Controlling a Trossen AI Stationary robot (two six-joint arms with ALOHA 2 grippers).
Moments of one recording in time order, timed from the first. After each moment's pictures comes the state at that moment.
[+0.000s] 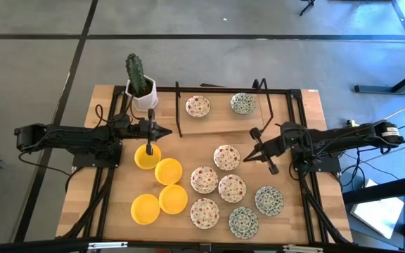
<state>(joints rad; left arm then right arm) 0.31 0.83 0.14 0.68 0.22 0.11 -0.03 0.79 0.31 0.38 -0.44 -0.26</state>
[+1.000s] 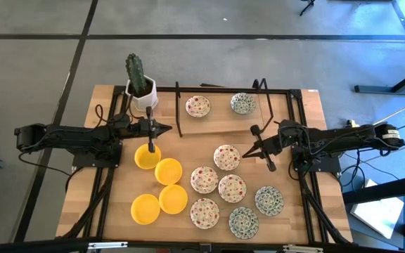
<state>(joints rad) 0.31 0.83 0.14 0.68 0.12 0.16 -0.09 0.79 0.31 0.33 -0.43 -0.34</state>
